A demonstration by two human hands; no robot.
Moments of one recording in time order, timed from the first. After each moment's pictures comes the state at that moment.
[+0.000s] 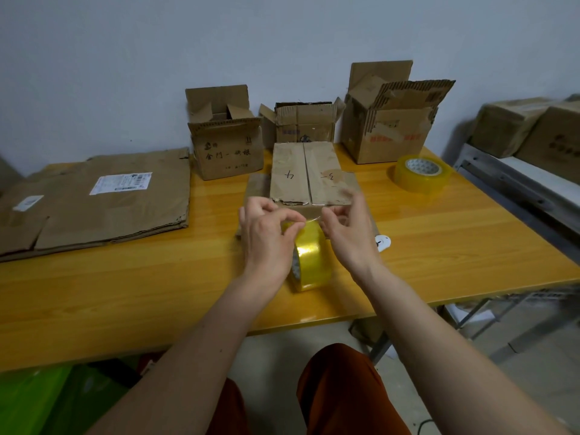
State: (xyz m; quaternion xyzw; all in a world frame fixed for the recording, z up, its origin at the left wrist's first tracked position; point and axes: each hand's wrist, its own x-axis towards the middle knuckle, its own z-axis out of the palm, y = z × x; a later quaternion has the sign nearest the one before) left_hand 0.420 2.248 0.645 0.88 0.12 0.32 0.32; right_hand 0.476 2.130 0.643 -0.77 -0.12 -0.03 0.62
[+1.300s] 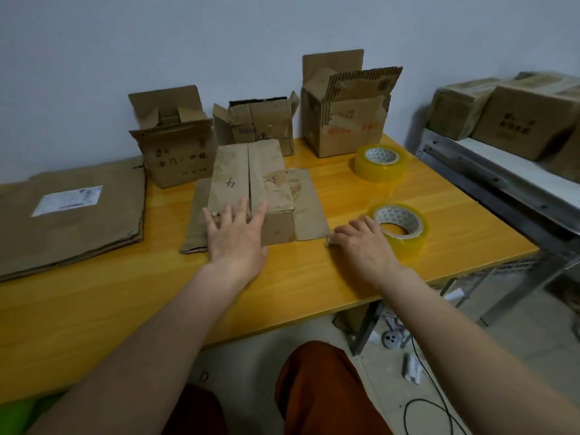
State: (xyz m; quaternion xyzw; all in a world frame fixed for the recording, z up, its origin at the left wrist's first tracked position) left_hand 0.469 2.241 0.618 0.99 0.11 0.07 -0.05; right_hand 0.528 2.021 0.586 -0.95 -0.30 -0.07 -0.06
